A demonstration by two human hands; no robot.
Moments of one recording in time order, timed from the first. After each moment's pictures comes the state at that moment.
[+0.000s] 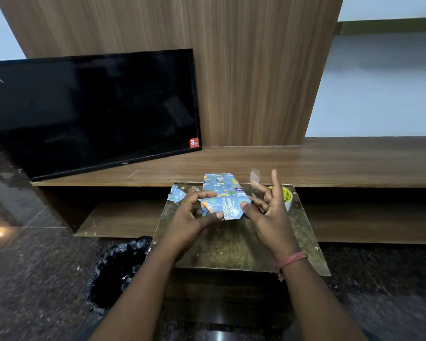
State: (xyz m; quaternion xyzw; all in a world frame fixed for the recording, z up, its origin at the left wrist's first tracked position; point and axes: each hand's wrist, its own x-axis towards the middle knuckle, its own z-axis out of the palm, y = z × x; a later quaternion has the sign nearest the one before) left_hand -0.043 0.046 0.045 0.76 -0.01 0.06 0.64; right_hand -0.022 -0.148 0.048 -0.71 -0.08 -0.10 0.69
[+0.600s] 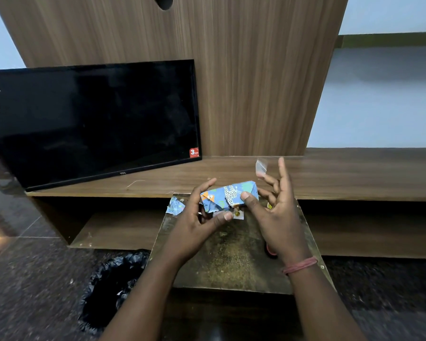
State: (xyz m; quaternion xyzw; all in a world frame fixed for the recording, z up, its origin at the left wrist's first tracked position) left_hand -0.038 0.041 0.078 0.77 -0.11 0.10 0.62; right_hand -0.008 -0.146 0.089 -0.70 -0.15 -0.18 0.68
